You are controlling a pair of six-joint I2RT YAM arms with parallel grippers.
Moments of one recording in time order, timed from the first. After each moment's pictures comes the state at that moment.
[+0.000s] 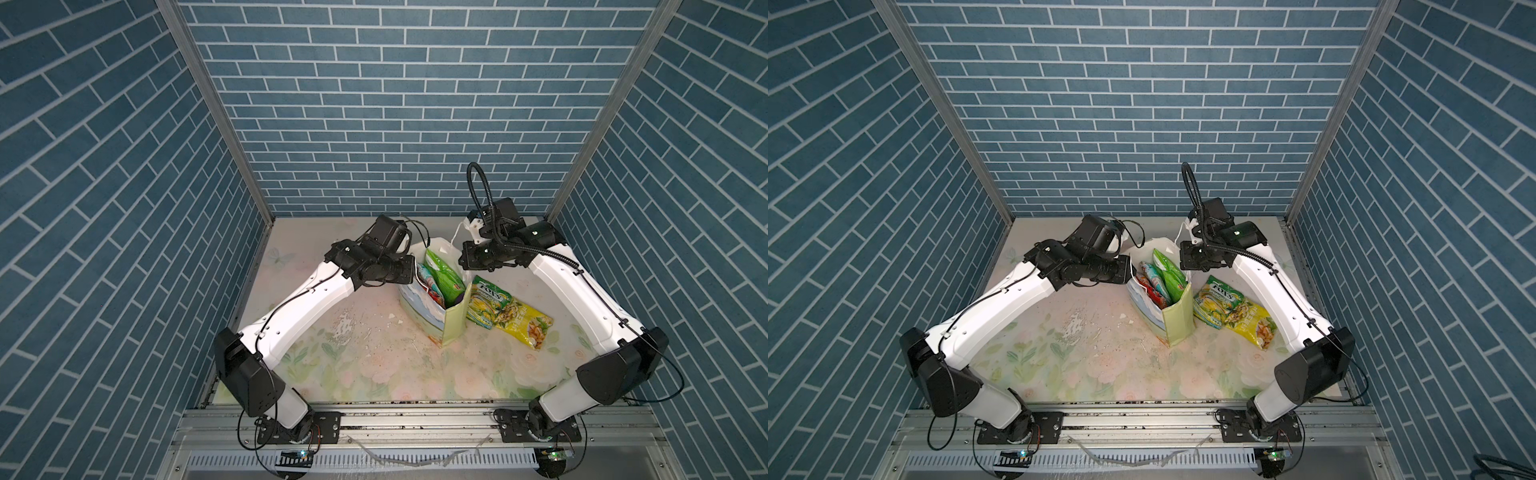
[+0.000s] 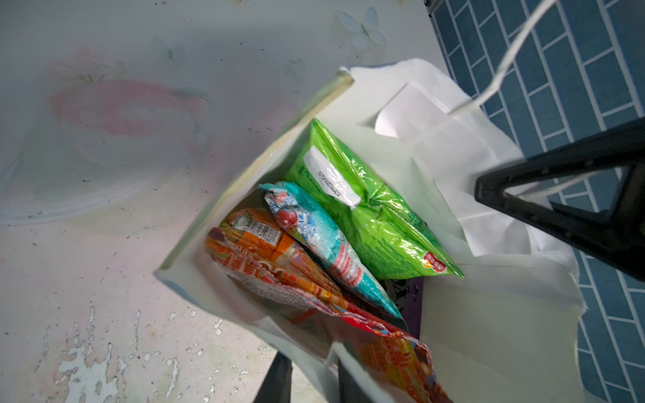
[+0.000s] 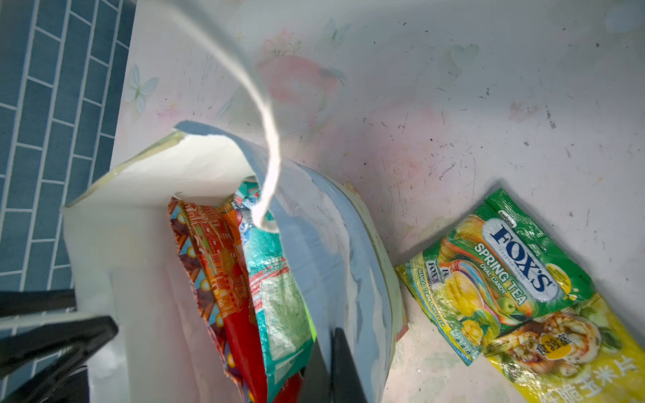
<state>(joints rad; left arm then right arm) -0.69 1.55 1.61 -0.92 0.09 -0.50 0.52 1.56 1.68 -1.10 -0.20 0.34</state>
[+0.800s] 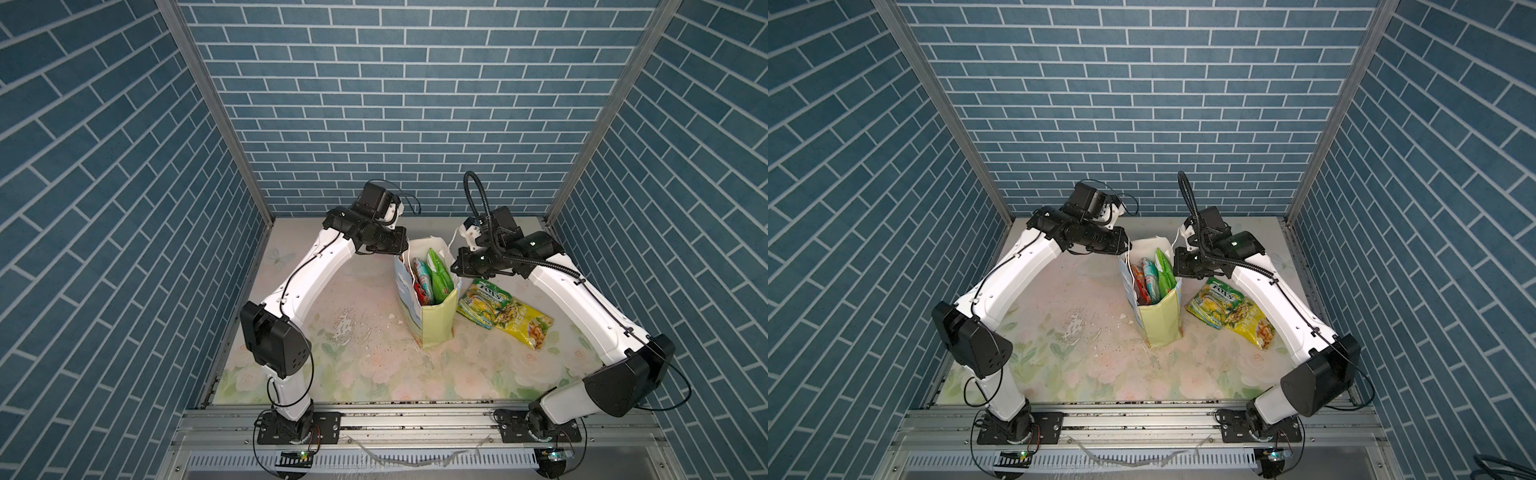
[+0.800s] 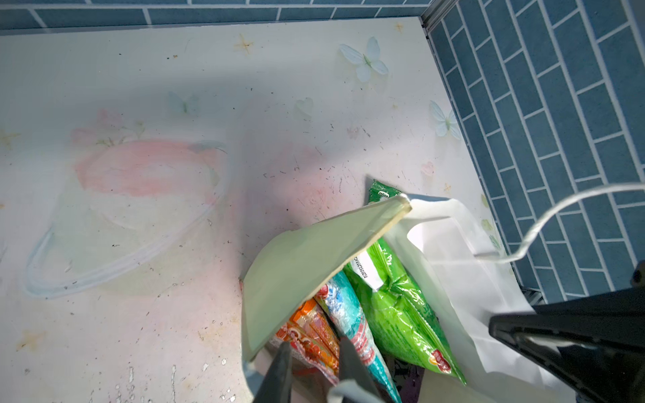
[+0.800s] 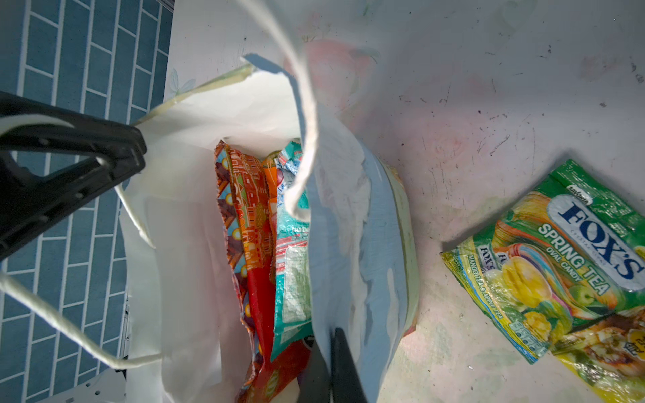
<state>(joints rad) -0.51 1.82 1.98 -1.05 0.27 -0.31 0.56 1.49 1.58 -1.01 -0.27 0.47</state>
